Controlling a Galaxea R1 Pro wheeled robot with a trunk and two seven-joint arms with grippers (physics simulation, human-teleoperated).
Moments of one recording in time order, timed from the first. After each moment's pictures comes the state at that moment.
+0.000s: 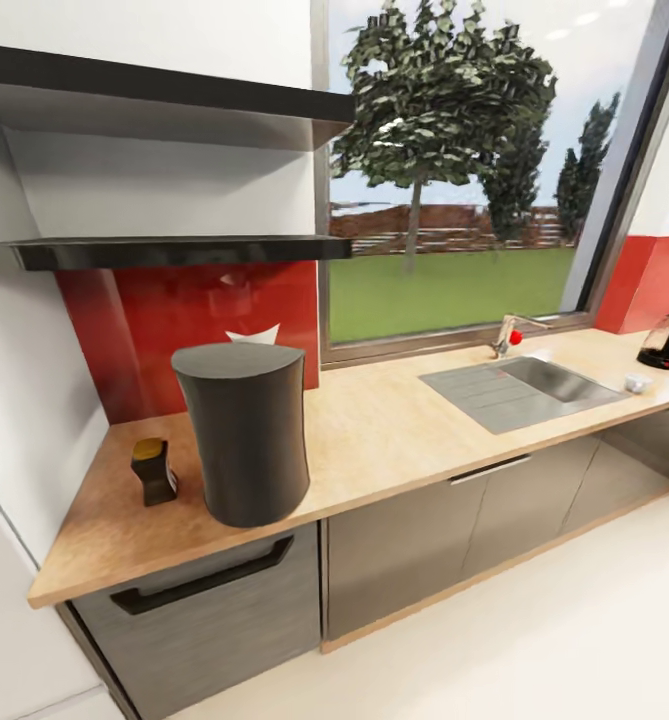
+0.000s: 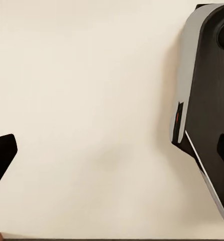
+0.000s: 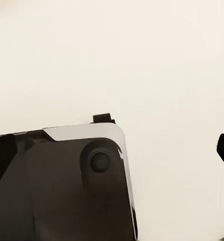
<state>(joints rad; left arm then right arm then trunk) 0.08 0.13 -0.12 -0.11 0.16 -0.10 0.15 -0.20 -0.02 -0.21 -0.03 0.09 -0.13 -0.07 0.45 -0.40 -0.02</state>
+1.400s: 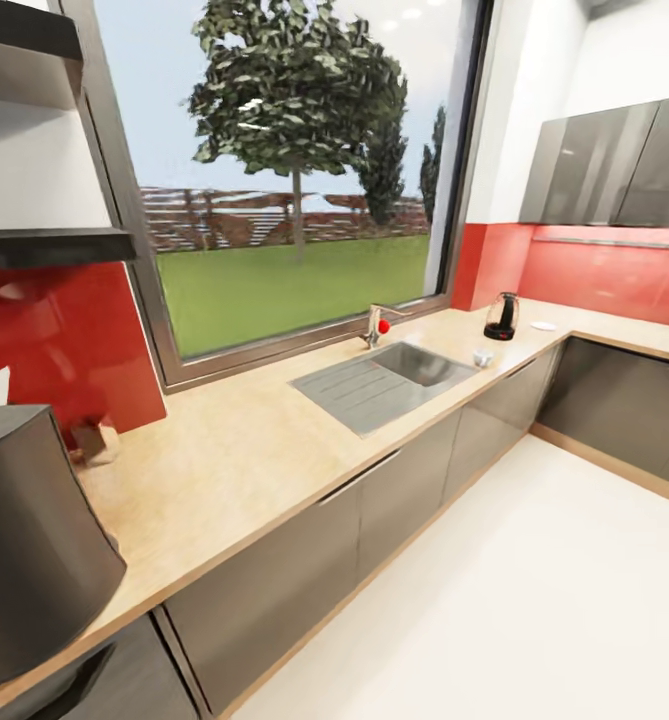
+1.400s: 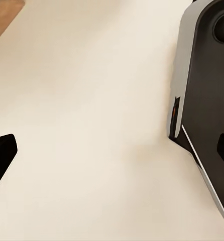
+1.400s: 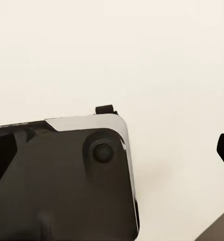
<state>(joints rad) 0.08 0.12 -0.13 -0.11 0.16 -0.12 0.15 -0.20 -0.01 -0.21 -0.03 0.09 -0.13 -0.06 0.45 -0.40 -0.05</state>
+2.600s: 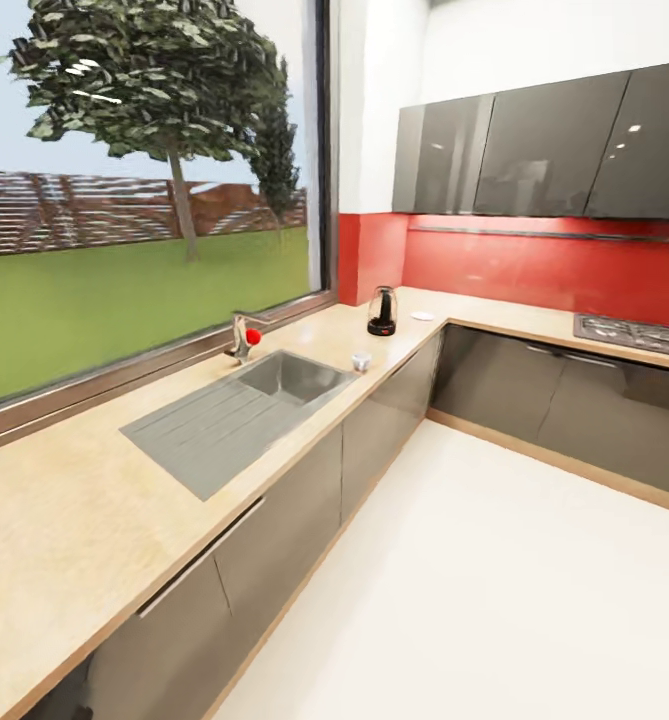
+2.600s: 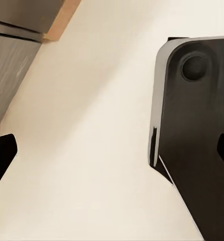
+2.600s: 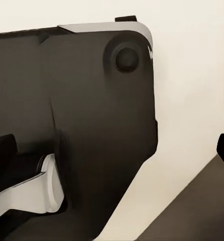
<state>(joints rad) 0.07 0.09 -0.13 -0.16 0.15 -0.19 0.15 -0.14 0.04 -0.20 -0.02 0.09 0.04 -0.04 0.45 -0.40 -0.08</state>
